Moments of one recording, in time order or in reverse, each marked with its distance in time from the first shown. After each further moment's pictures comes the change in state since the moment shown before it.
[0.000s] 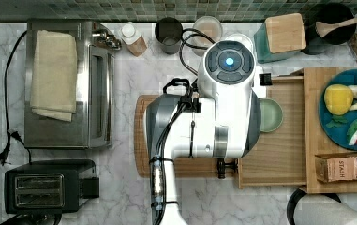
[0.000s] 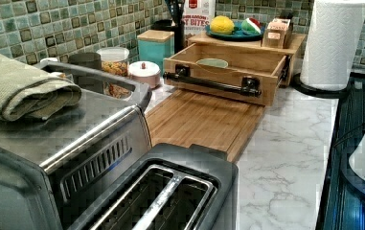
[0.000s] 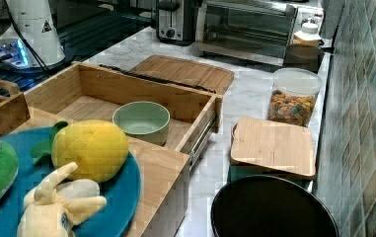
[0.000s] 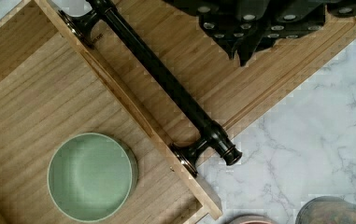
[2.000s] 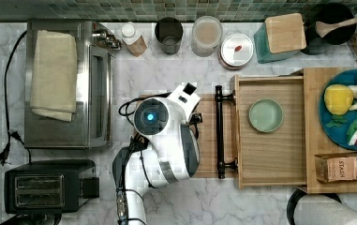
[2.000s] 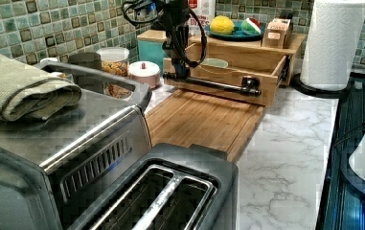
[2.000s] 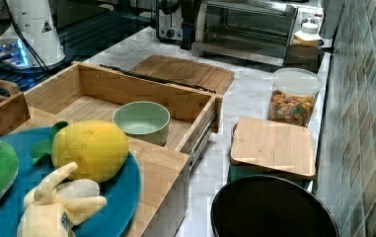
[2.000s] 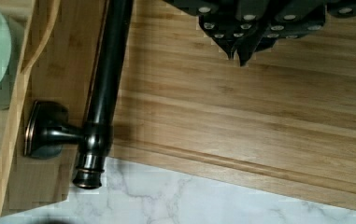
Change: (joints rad) arm 0.038 -0.048 0.159 -0.424 -0.222 0.403 -0.517
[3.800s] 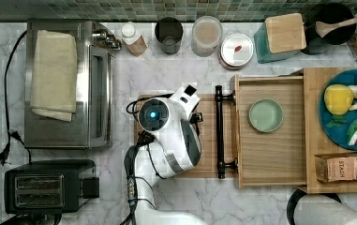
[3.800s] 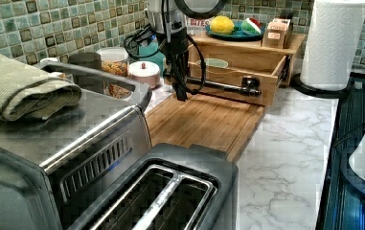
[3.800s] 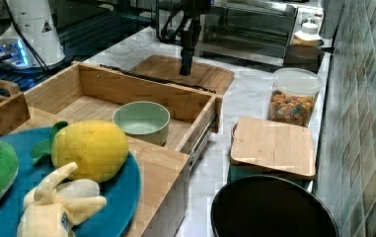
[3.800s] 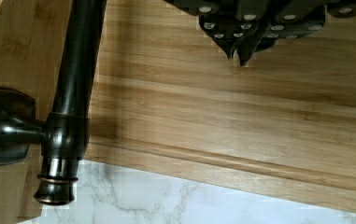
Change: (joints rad) arm -0.015 0.142 -0.010 -0.018 -0.092 0.137 0.102
